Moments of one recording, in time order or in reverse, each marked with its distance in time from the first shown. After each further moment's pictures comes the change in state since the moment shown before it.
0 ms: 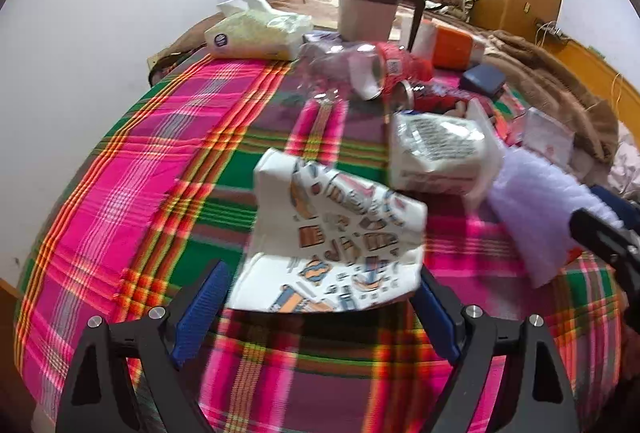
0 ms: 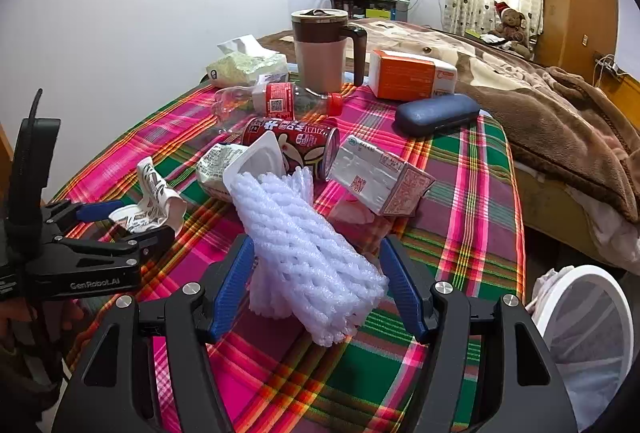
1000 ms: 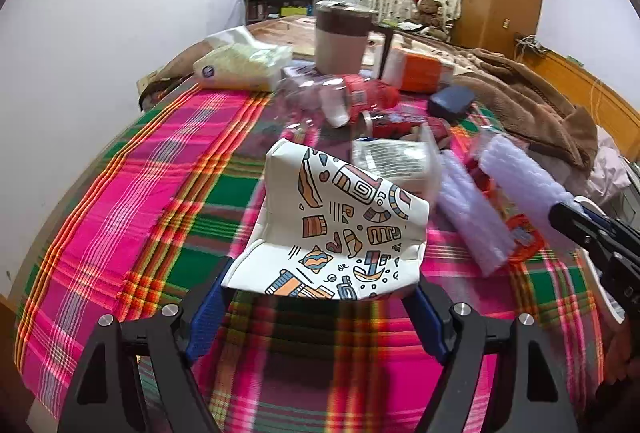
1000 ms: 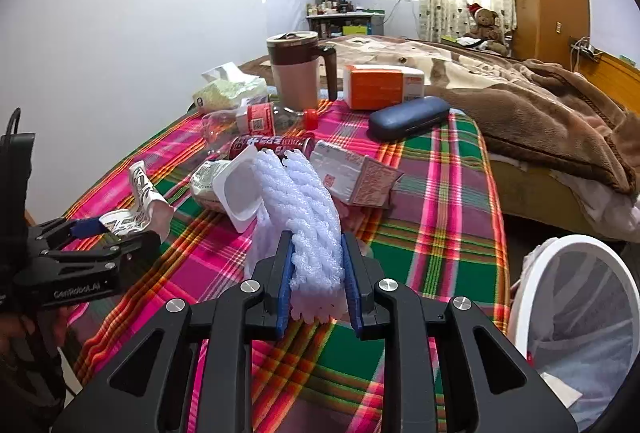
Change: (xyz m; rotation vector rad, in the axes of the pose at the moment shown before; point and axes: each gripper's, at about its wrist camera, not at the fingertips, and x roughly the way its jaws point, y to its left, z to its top) left arm -0.038 -0.014 -0.004 0.022 -0.102 -0.080; right arm -0.019 -0.019 -0.011 0.101 -0.098 -0.031
